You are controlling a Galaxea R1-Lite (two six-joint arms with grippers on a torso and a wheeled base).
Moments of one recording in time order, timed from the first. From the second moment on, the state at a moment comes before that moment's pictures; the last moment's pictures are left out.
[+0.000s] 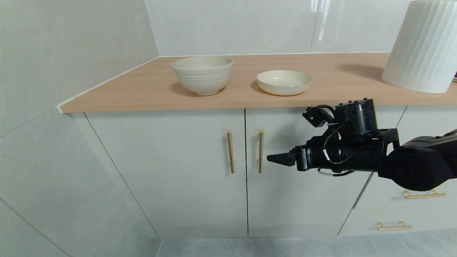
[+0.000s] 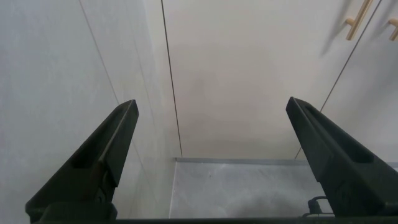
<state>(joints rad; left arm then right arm) 0.01 0.00 0.00 0.00 0.03 0.00 0.51 1.85 -1.06 -0.36 0.29 0.17</state>
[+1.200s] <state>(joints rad) 0.01 0.00 0.00 0.00 0.03 0.00 0.64 2.05 -1.07 -0.76 0.22 0.38</state>
